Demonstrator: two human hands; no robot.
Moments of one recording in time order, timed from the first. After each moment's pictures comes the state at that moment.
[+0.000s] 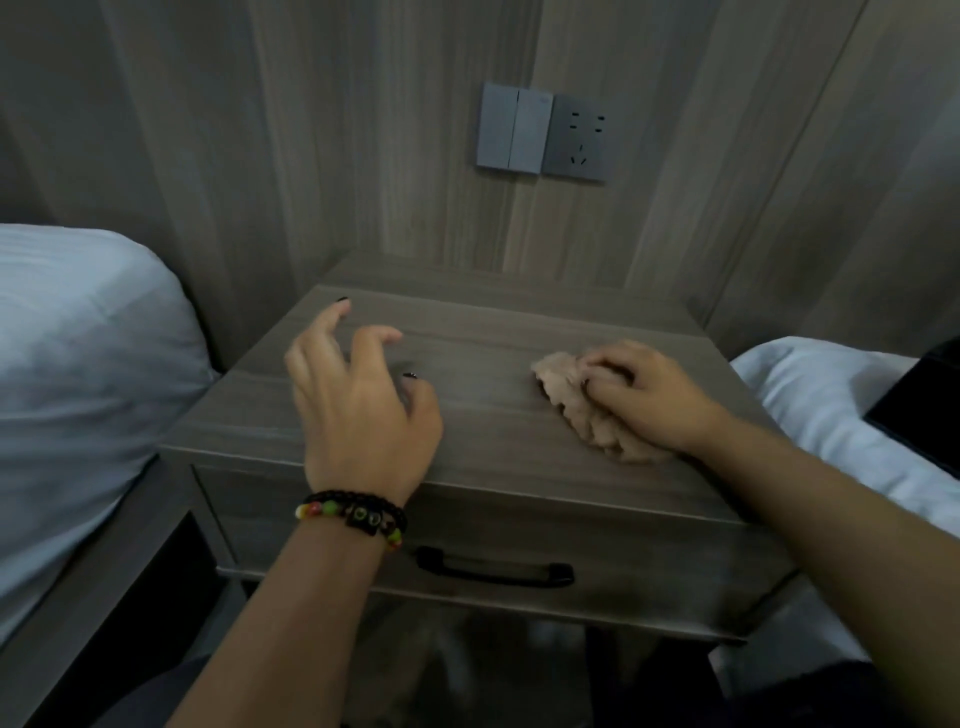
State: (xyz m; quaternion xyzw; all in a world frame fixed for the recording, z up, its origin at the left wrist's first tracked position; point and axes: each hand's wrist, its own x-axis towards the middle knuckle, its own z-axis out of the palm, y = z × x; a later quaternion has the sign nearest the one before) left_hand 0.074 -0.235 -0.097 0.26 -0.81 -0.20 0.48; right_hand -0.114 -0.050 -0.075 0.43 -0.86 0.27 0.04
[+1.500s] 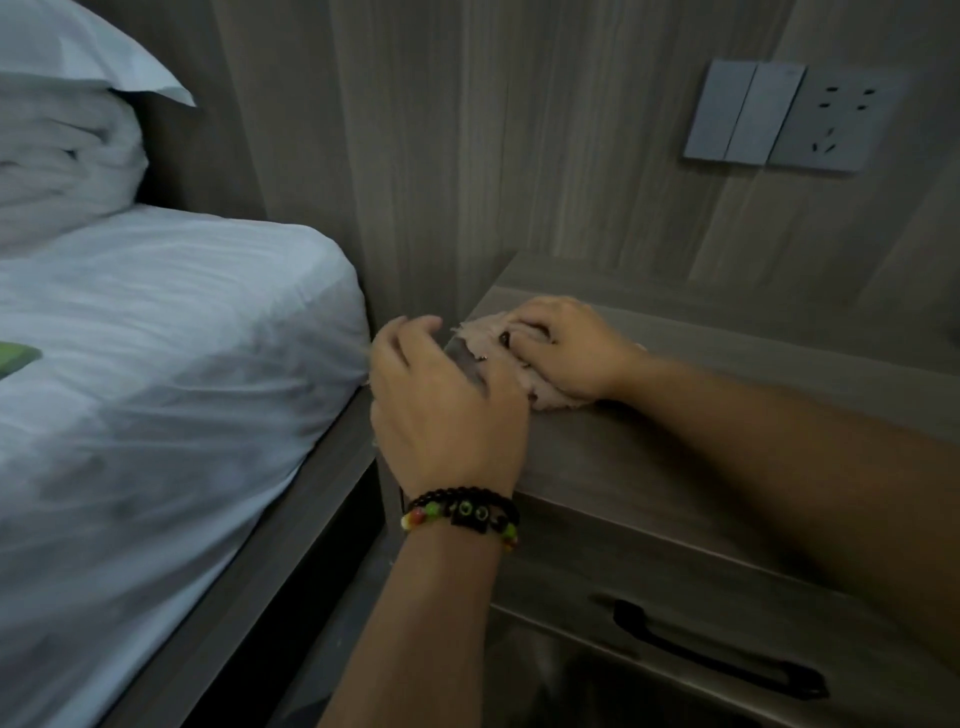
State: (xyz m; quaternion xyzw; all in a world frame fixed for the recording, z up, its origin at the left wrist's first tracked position) left_hand 0.107 -0.297 -0.088 0.45 -0.71 -0.29 0.46; right_hand -0.067 -0.293 -0.083 0.62 -0.75 0.24 0.01
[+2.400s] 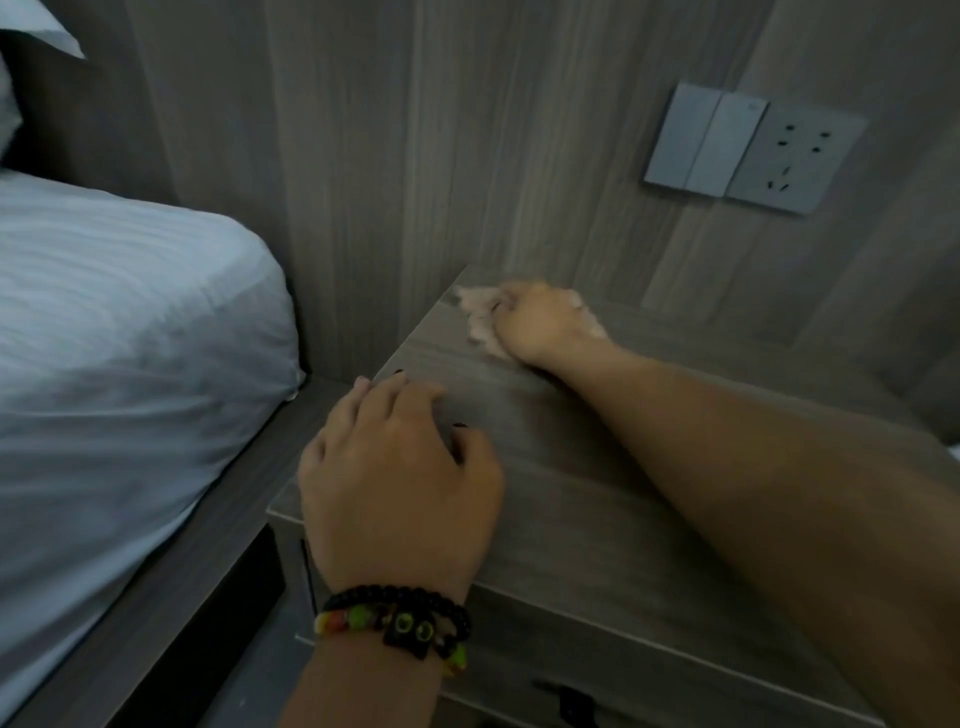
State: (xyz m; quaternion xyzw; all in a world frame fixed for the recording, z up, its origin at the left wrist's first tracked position) left_hand 0.099 -0.293 -0.097 0.42 -0.81 -0.18 0.37; right_hand -0.122 -0.334 -0.066 0.40 -0.90 0.14 0.05
